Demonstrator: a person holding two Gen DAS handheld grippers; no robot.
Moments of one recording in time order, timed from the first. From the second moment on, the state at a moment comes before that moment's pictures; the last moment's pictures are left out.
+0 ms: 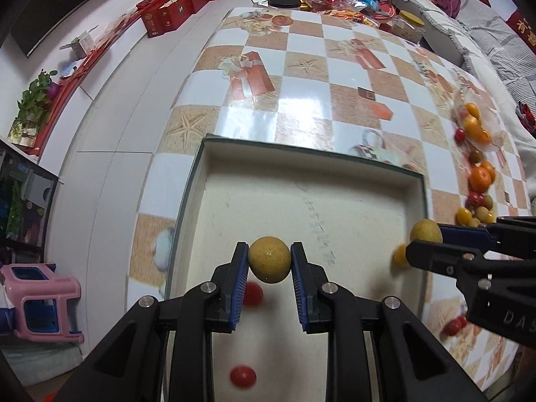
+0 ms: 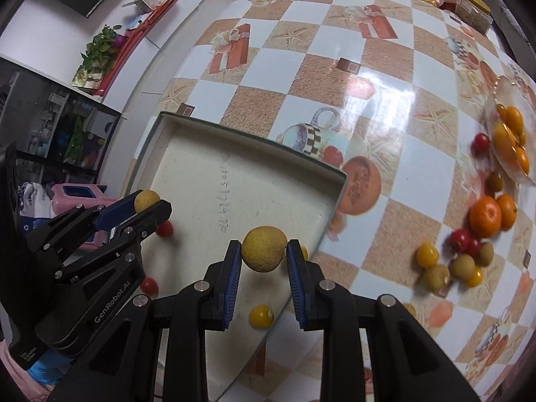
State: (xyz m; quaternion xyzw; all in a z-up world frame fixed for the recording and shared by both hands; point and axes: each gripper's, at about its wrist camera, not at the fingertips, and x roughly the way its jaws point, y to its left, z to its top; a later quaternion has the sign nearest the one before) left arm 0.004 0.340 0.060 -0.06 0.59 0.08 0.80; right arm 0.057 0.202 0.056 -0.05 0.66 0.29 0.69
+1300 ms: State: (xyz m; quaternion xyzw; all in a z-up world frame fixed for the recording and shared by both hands) left arm -0.008 0.326 0.069 -0.05 0.59 0.08 0.80; right arm 0.070 0.160 0.068 -0.02 0.63 0.25 0.74
